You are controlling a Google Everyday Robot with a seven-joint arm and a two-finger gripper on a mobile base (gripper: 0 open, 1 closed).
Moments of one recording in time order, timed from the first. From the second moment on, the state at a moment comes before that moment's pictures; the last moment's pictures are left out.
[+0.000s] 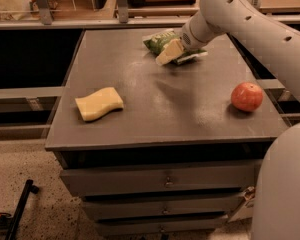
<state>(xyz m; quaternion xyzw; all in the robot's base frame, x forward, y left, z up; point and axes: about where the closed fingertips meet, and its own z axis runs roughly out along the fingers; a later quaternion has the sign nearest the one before) 0.781 -0.110 0.854 -0.32 0.88 0.04 0.35</state>
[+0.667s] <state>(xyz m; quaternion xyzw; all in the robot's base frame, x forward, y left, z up) 0.792 -0.101 0.840 -0.36 0.85 0.05 0.37</state>
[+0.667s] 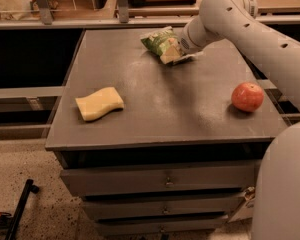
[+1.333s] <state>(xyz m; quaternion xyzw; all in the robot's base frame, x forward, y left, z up) 0.794 -0.106 0.844 -0.43 0.82 0.02 0.36</state>
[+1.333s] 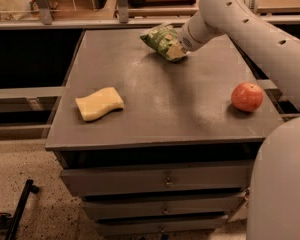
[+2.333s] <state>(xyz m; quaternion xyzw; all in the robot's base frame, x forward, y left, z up) 0.785 -0.168 0.904 -0.50 0.79 -0.03 0.34</state>
